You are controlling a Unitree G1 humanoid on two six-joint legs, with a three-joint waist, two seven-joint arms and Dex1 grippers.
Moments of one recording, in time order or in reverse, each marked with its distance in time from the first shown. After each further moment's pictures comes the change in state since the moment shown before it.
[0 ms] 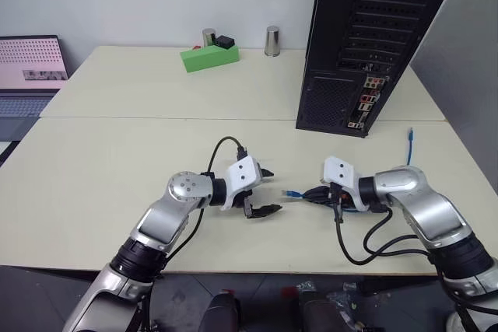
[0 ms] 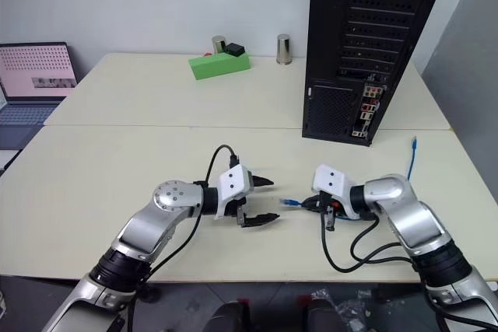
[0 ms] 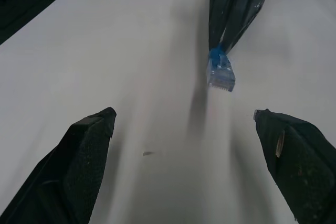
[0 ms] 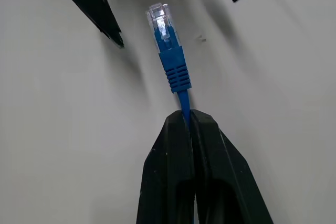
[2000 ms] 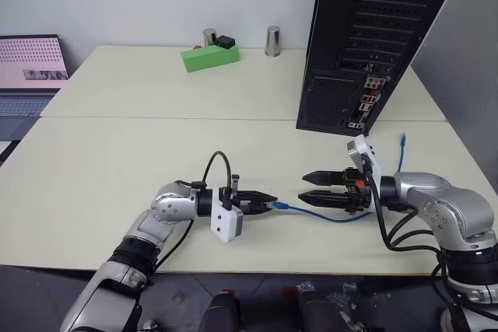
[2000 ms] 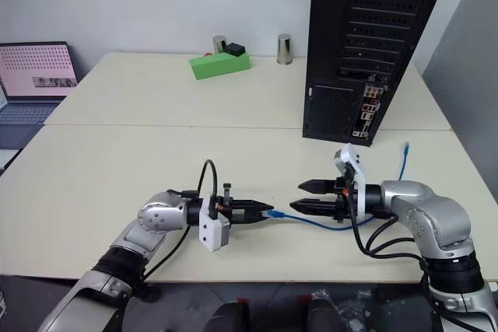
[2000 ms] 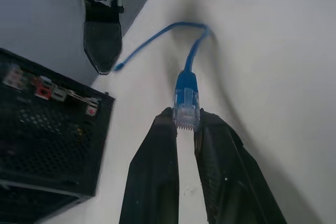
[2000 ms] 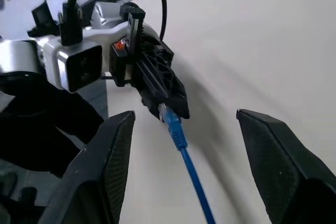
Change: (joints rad) left arm -0.043 0.029 0.044 0.584 0.278 -1.515 0.083; right arm 0.091 0.105 -0.325 -0.134 0.564 0.442 -0.082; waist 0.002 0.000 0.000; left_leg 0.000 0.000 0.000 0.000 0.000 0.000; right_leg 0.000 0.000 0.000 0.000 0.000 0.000
